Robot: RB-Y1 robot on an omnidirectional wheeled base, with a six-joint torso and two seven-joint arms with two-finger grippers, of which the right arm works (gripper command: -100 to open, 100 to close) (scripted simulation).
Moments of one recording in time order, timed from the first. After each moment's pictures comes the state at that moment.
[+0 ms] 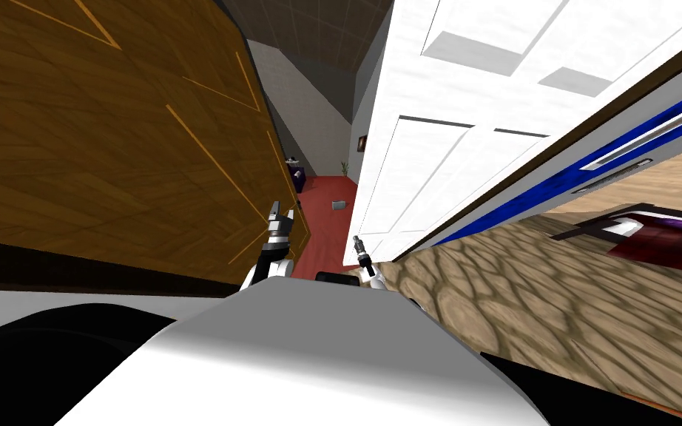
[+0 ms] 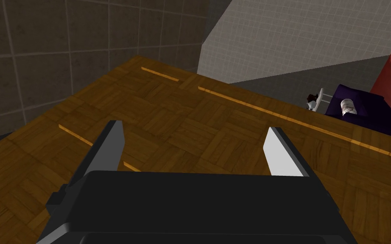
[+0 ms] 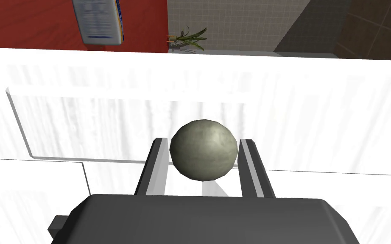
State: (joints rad) arm -0.19 -0.03 0.07 -0.57 0.22 -0.83 -0.18
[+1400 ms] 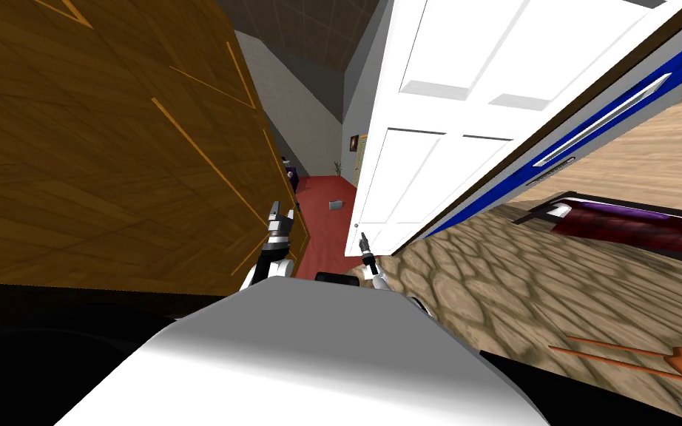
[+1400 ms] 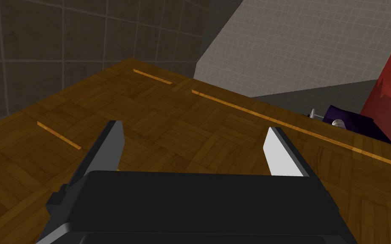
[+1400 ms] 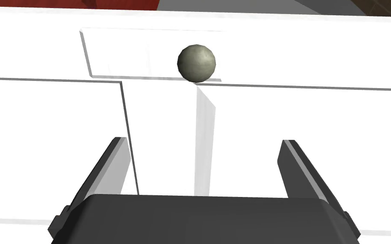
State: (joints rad) arm -0.22 -0.05 -0.01 -0.54 0.16 -0.83 -0.14
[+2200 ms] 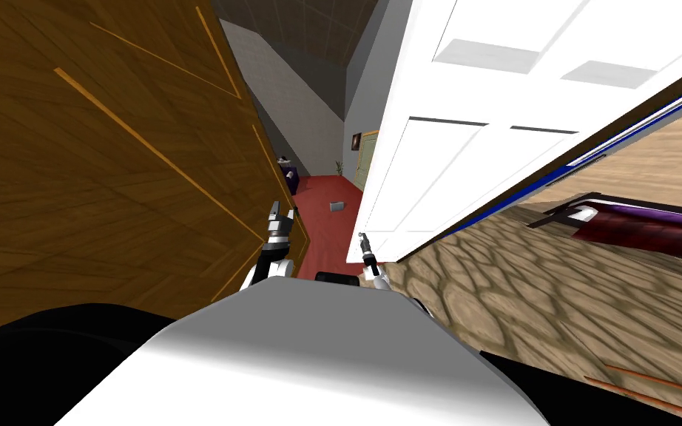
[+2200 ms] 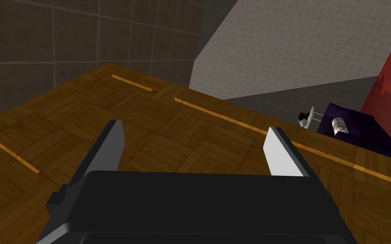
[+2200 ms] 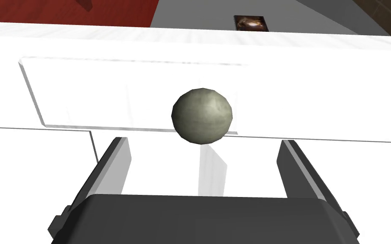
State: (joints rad) arm -0.22 -0.06 -0.02 -0.53 0.15 -0.85 -0.13
